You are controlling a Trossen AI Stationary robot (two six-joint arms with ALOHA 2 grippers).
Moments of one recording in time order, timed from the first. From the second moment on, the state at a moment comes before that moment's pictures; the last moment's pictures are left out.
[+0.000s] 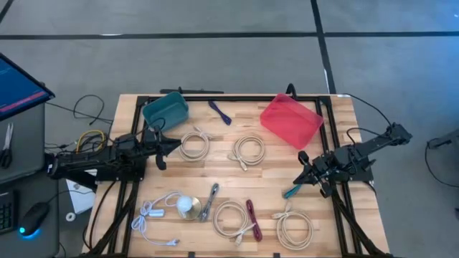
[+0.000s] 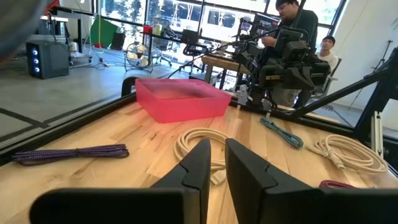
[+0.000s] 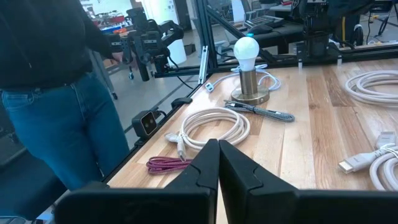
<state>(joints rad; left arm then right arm) 0.14 0.07 0.01 0.05 -0.10 -0.15 0.41 0.12 0.01 0.01 0.00 0.21</state>
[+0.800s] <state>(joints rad) 0.14 0.07 0.01 0.05 -0.10 -0.14 0.41 0.12 0.01 0.01 0.00 0.21</state>
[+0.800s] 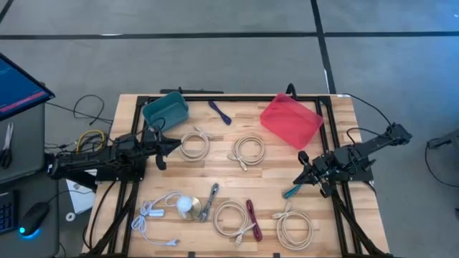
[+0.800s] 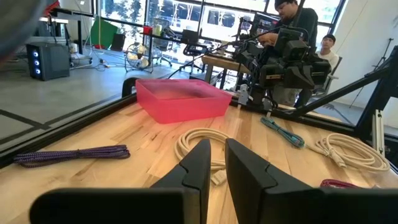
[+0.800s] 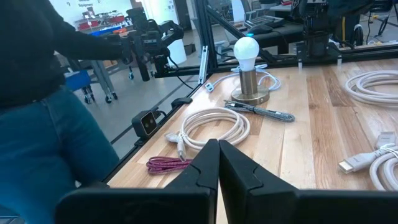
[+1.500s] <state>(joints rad) 0.14 0.07 0.01 0.08 -0.11 -0.14 0.39 0.12 0.00 0.04 0.02 0.33</state>
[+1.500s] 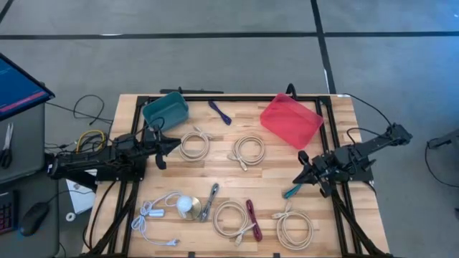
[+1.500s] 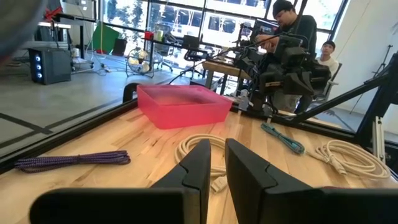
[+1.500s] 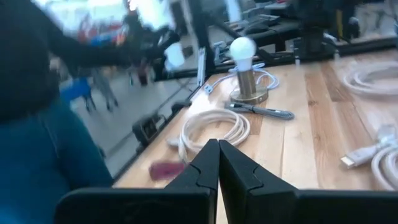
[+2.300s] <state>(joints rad) 0.14 0.07 0.01 0.39 -0.11 -0.58 0.29 0.12 0.02 0.45 0.32 0.55</state>
